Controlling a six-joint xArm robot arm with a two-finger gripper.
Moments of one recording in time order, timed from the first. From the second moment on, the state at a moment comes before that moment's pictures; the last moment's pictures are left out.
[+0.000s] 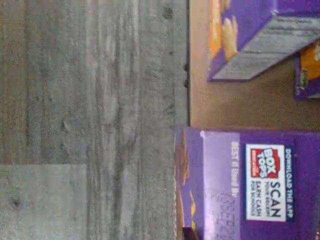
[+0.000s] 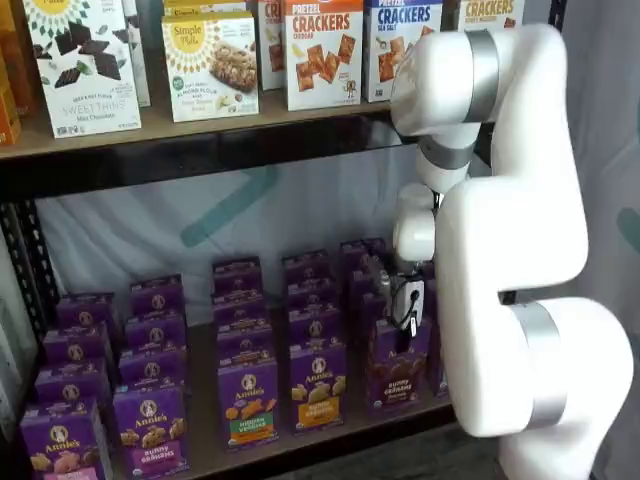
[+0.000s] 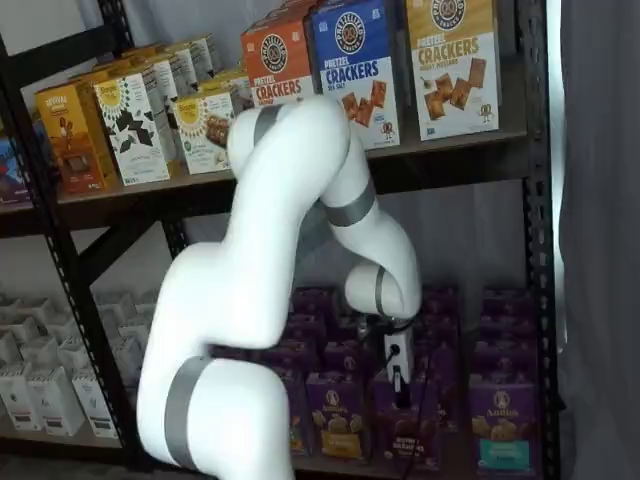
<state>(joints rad) -0.14 0.77 -1.15 0.08 0.35 -1.78</state>
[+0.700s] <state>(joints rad) -0.03 0.53 -0.75 0.10 0.22 -1.70</state>
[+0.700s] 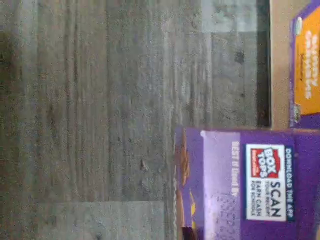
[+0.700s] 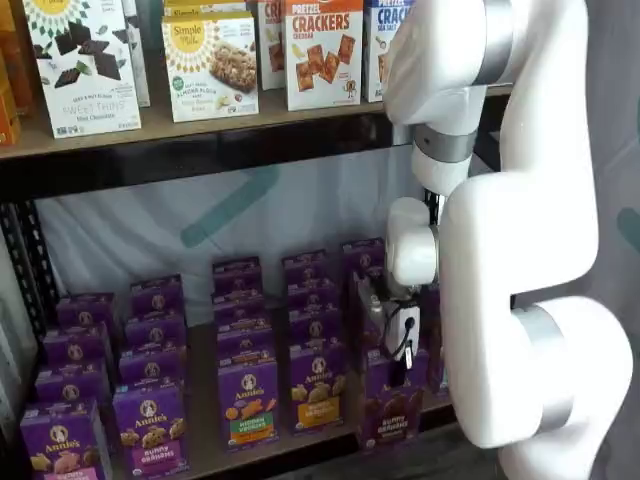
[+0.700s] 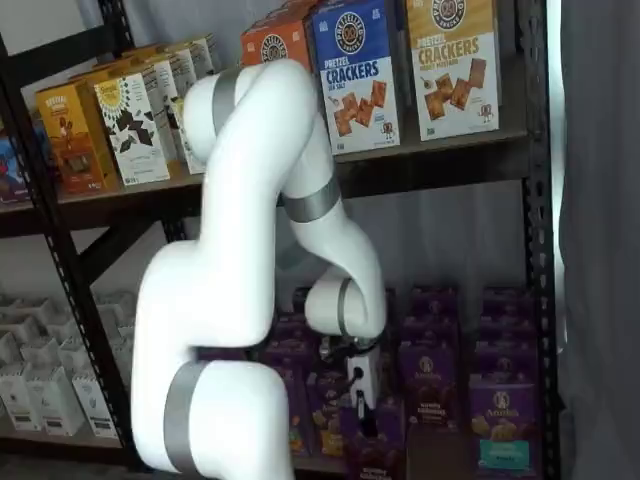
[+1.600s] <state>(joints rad) 0.11 0.07 -0.39 0.12 0.35 -1.56</state>
